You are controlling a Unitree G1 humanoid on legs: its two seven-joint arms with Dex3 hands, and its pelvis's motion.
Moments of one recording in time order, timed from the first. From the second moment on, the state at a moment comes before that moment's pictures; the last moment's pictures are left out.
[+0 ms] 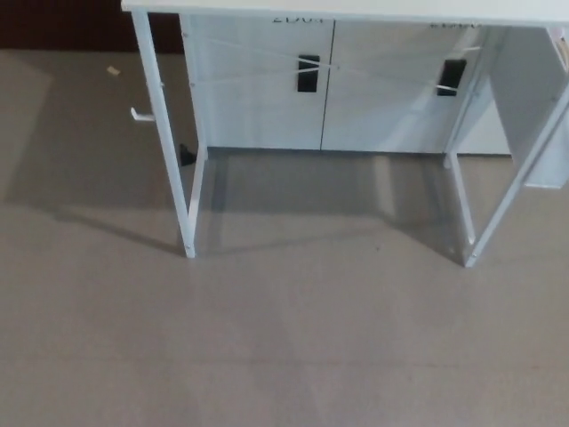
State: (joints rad) left_arm 0.41 0.41 0.05 0.60 0.10 -0.26 -0.11; right_arm 0.36 -0.32 0.10 0.57 -0.20 -0.21 0.00
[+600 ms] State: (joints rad) left_arm 0.41 0.41 0.05 0.60 0.10 -0.28 -0.10; right_arm 0.35 -0.34 0.13 0.56 -0.24 -0.22 -0.03
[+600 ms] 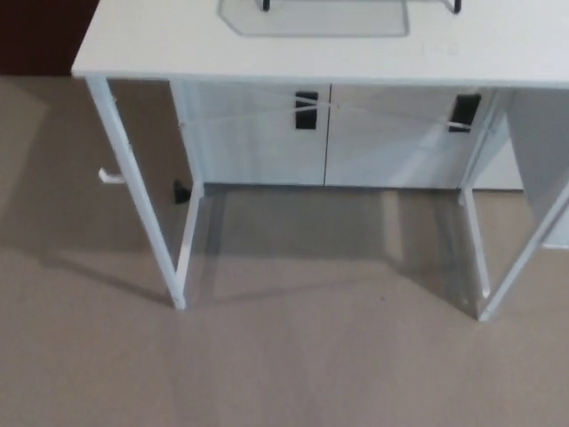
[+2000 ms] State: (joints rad) left_arm 0.41 0.44 0.01 0.67 0.15 -0.35 -0.04; right_arm 0.32 -0.35 0.17 0.59 -0.28 -0.23 -0.04
